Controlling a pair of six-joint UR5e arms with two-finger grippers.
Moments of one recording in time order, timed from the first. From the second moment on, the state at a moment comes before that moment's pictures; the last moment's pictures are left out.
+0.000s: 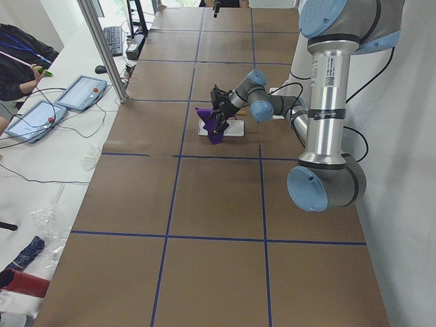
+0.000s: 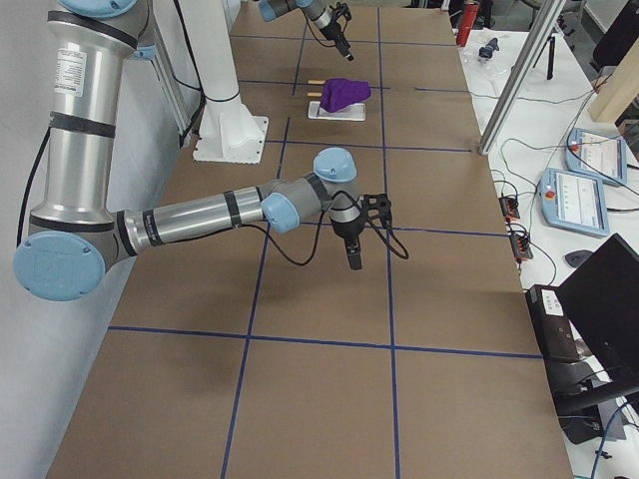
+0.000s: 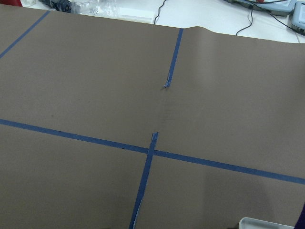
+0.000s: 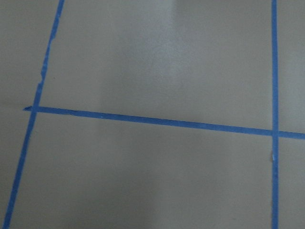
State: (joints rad) left arm -0.50 -1.59 -2.20 -1.79 -1.25 -1.35; right arm 1.27 -1.74 1.96 -1.31 2.16 0.38
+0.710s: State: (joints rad) left arm -0.84 -1.57 -2.14 -1.79 -1.58 -0.79; right arm 1.50 -1.74 1.70 -1.37 2.29 -0.10
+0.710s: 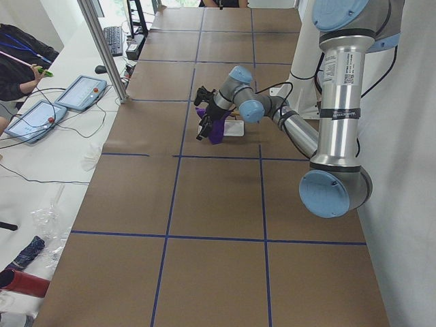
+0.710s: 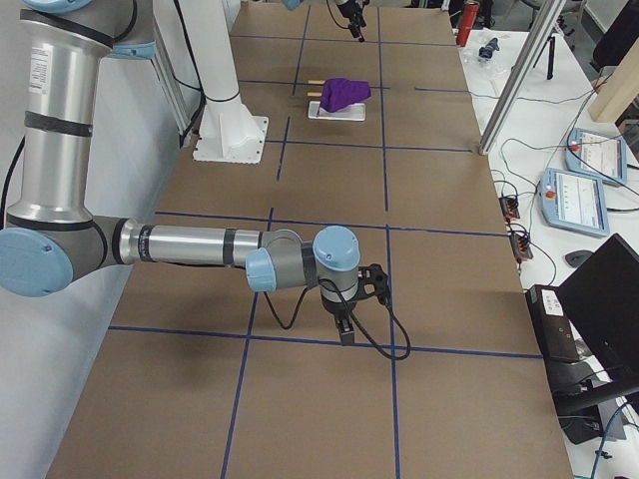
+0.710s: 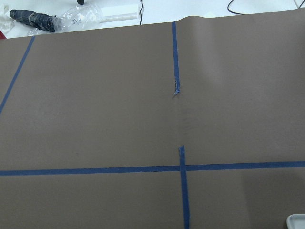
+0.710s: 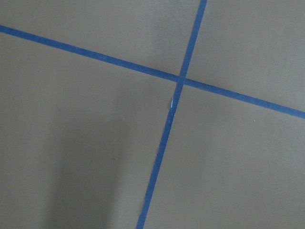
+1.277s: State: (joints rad) left arm -1.19 -1.58 -1.91 -1.78 -1.93 -0.28; right arm 1.41 -1.67 1.61 -1.37 2.27 -0.08
